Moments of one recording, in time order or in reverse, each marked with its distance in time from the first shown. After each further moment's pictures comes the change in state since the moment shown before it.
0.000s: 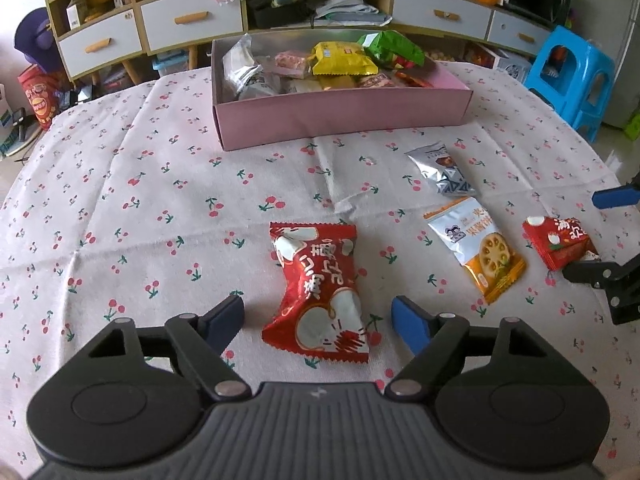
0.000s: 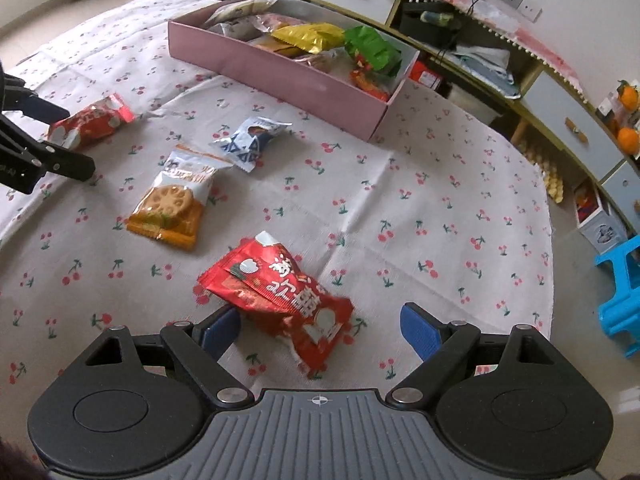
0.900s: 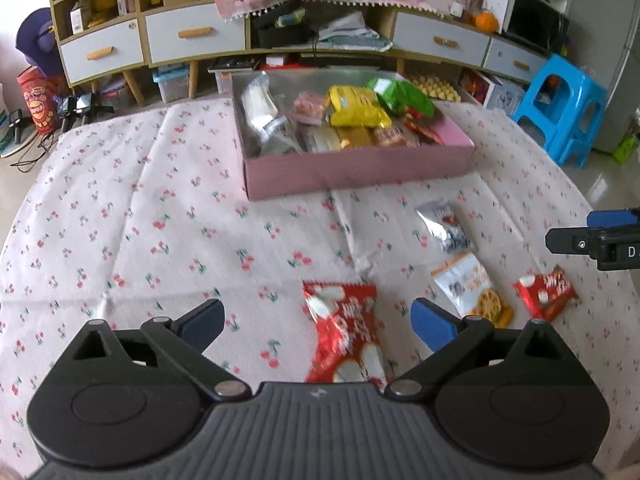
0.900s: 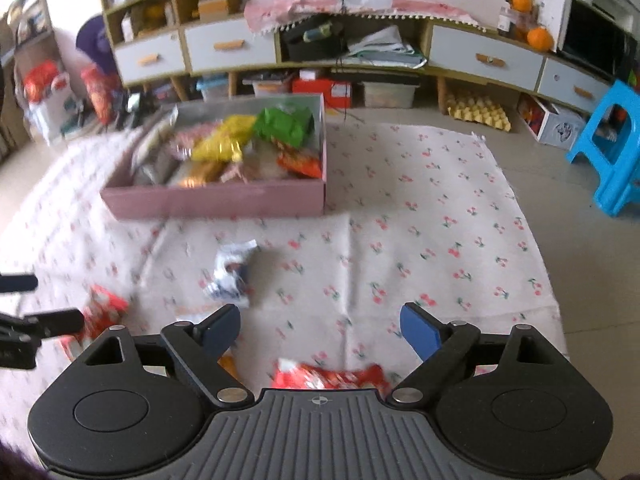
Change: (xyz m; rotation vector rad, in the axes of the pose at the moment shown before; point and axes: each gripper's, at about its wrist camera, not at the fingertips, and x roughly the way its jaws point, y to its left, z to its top) left arm -0.017 0.025 0.025 -0.029 -0.036 -0.058; right arm -0.030 -0.017 0.042 0.486 -0.078 -0.020
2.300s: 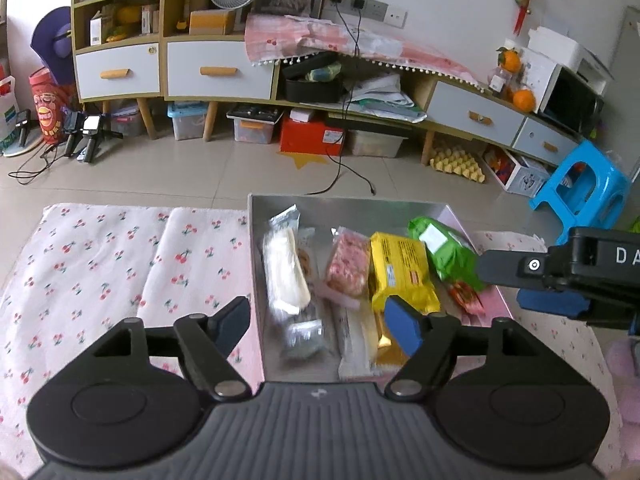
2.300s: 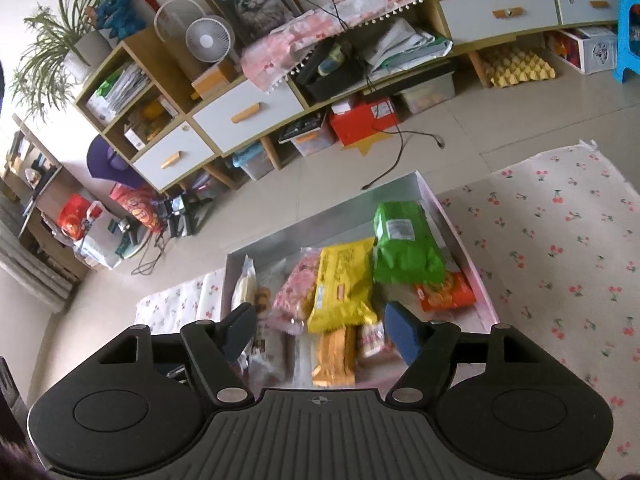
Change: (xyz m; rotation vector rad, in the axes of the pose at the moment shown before) left arm 0.030 0.040 0.122 -0.137 -0.109 -0.009; right arm 0.053 0.039 0.143 0.397 -0.048 0.270
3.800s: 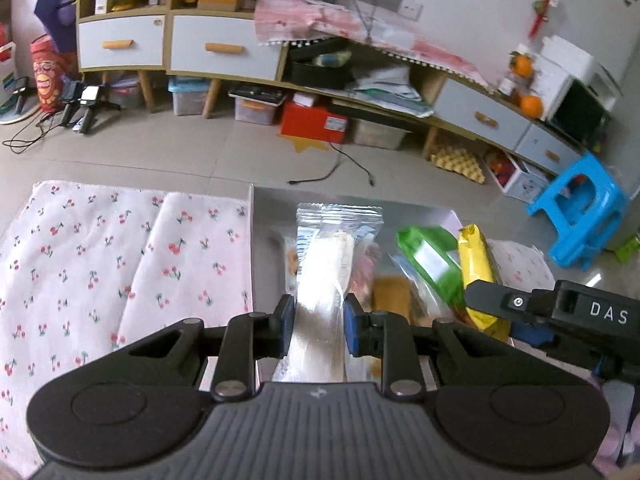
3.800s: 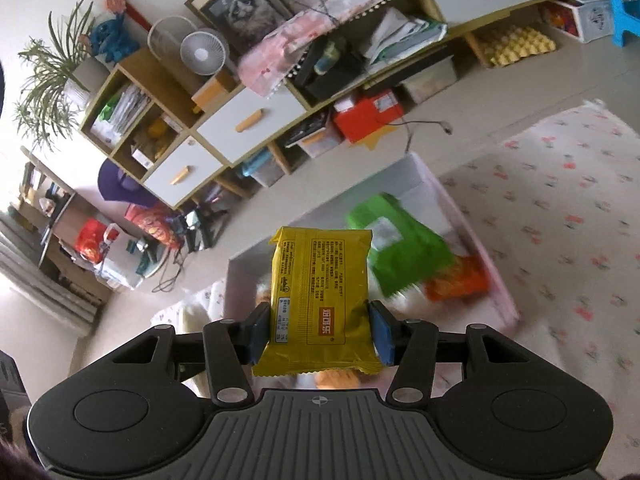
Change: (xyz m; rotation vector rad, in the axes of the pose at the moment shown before) left arm 0.035 0.007 0.019 -0.086 0.047 -0.032; right arm 0.029 -0.023 -0.003 0.103 -0.012 0.094
